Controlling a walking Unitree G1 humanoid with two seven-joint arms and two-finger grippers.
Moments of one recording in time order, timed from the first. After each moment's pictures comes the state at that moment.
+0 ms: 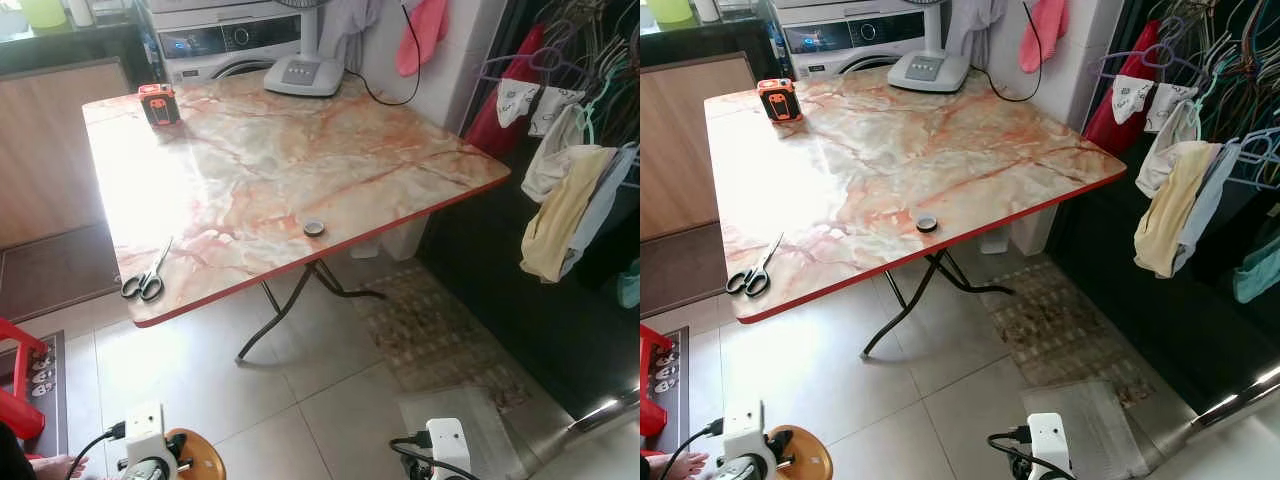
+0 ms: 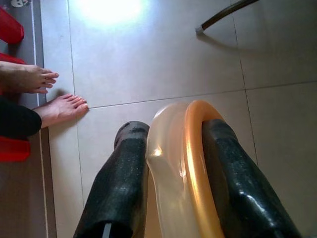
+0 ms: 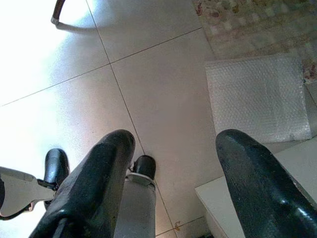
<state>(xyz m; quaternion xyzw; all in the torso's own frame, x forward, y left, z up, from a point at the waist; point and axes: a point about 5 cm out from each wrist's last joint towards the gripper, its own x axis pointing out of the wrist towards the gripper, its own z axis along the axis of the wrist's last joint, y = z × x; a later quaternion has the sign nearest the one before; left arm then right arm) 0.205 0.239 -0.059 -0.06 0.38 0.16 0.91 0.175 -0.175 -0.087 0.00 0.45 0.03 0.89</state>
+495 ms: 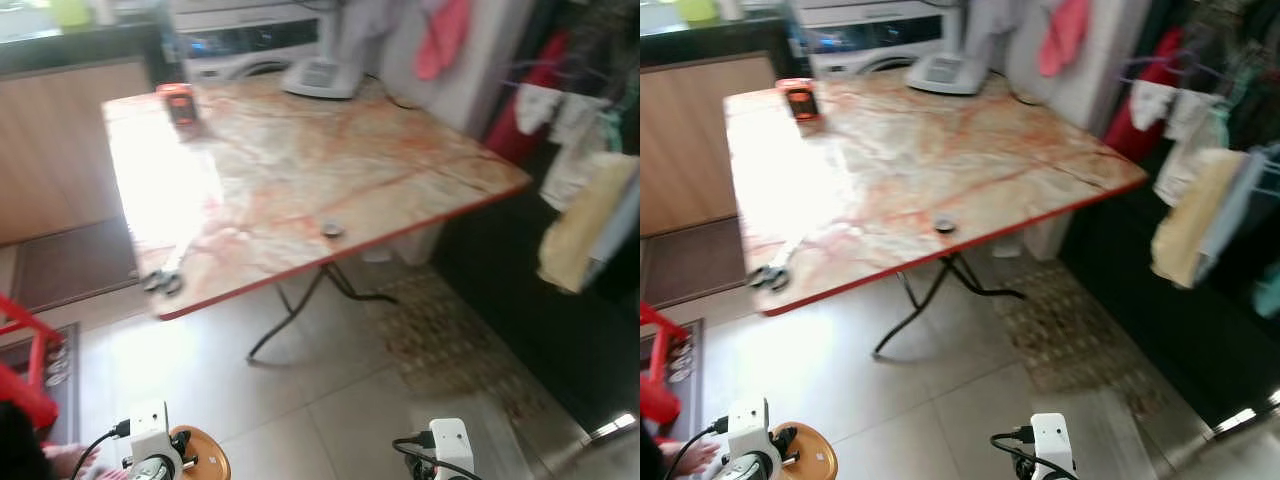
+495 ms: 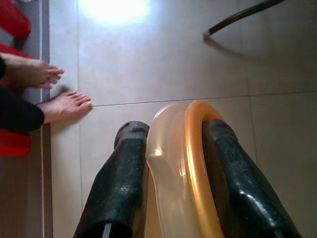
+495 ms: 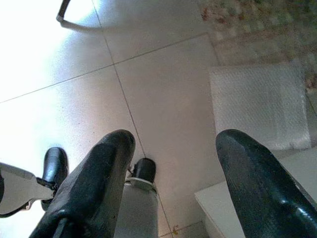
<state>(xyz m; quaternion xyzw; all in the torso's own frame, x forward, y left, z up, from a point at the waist) 0.208 0.233 -0.060 -0.07 0.37 0.16 0.91 0.175 -0.178 -0.087 0.00 0.45 0.03 0.89</state>
